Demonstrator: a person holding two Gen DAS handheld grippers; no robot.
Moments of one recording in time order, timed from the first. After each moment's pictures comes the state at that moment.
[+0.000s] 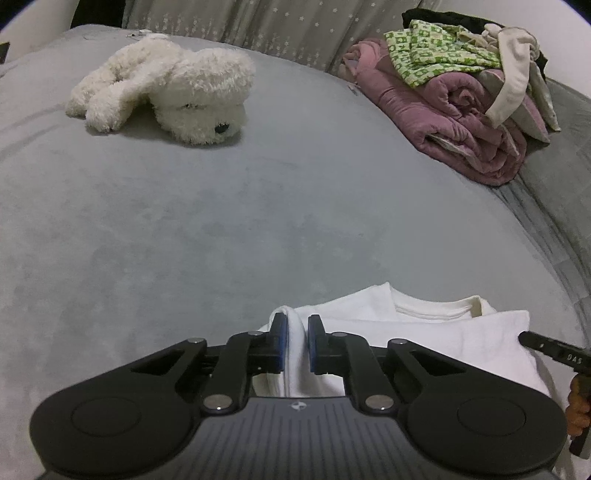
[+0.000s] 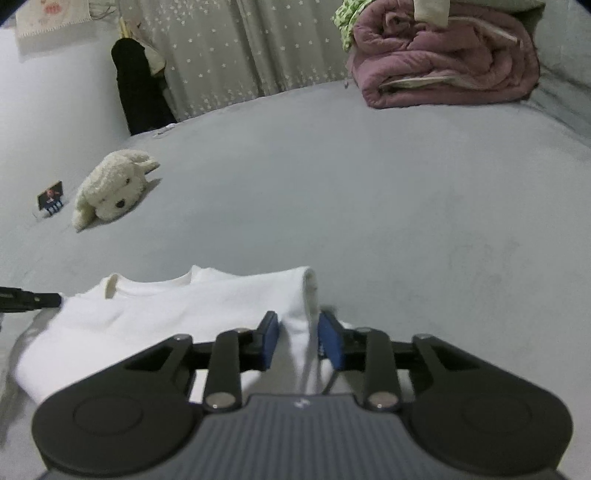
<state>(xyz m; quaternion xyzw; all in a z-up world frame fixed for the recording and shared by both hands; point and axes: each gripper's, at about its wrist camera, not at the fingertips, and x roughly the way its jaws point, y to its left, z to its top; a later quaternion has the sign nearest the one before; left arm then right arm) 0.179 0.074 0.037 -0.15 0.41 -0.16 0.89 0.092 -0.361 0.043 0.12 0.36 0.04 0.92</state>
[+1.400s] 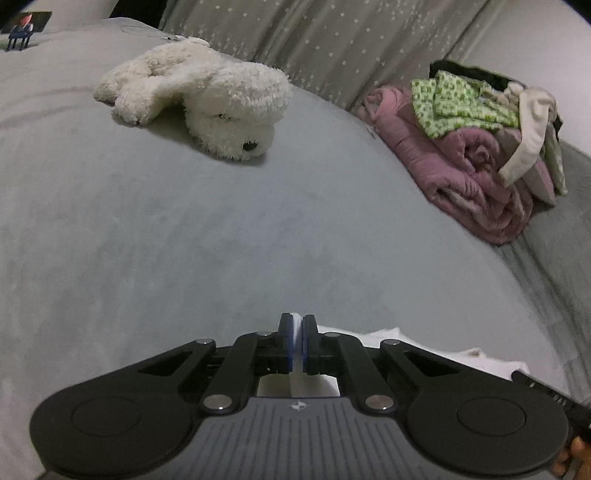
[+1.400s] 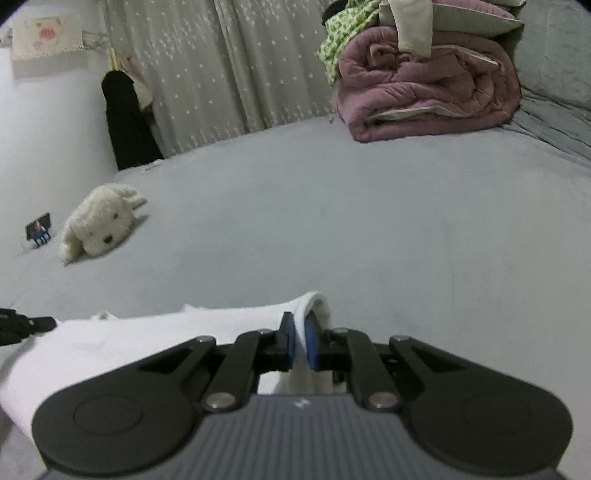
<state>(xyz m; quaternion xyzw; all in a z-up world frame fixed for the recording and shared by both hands) 0.188 0.091 0.020 -0.23 0.36 -0.14 0.89 0.098 -0.348 0.040 0.12 0.30 0.00 0.94</state>
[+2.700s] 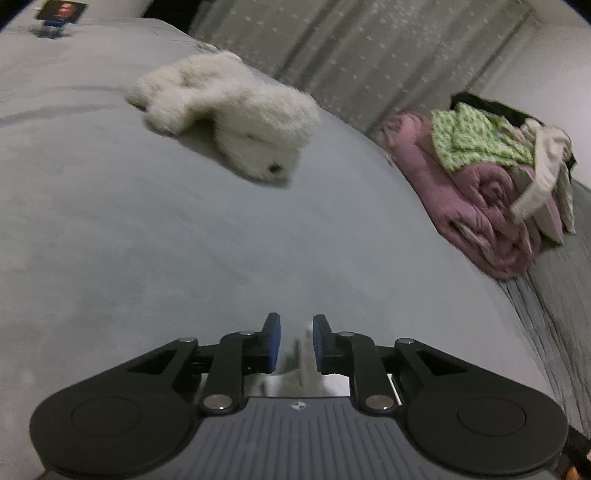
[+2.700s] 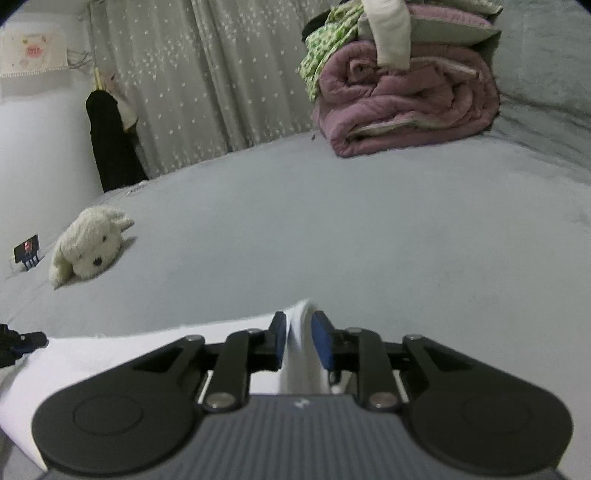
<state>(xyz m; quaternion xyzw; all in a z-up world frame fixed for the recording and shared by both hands) 0.178 0.108 0.028 -0.27 0.34 -0.09 0.90 0.085 -0.345 0.052 0.13 0.28 -0.04 0.95</state>
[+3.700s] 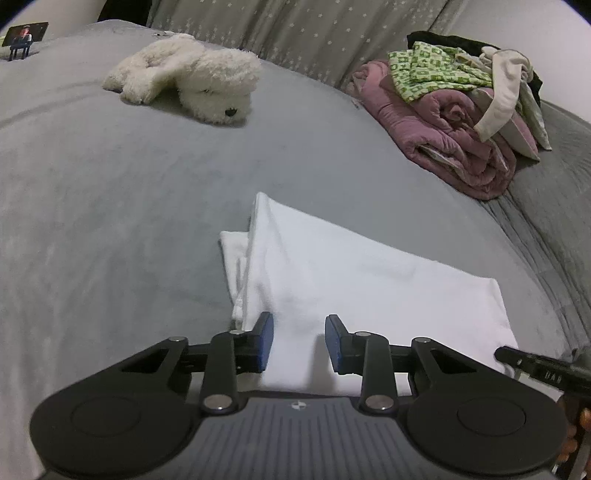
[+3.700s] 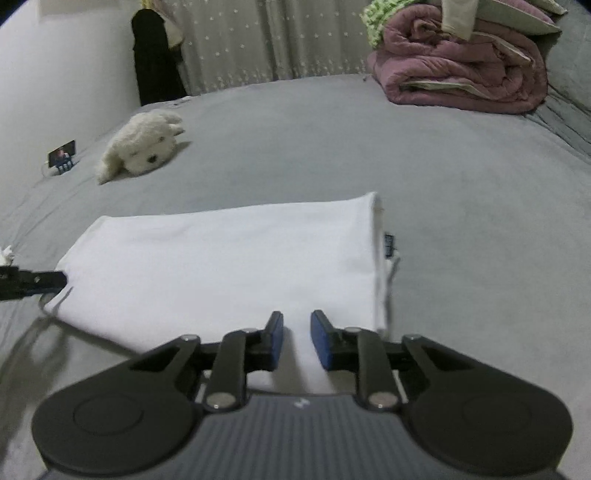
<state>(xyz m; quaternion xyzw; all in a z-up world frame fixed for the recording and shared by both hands) 0.090 0.062 0.038 -0.17 0.39 -0.15 0.89 0.030 -0.300 0.056 0.07 0.39 0.03 0.92</state>
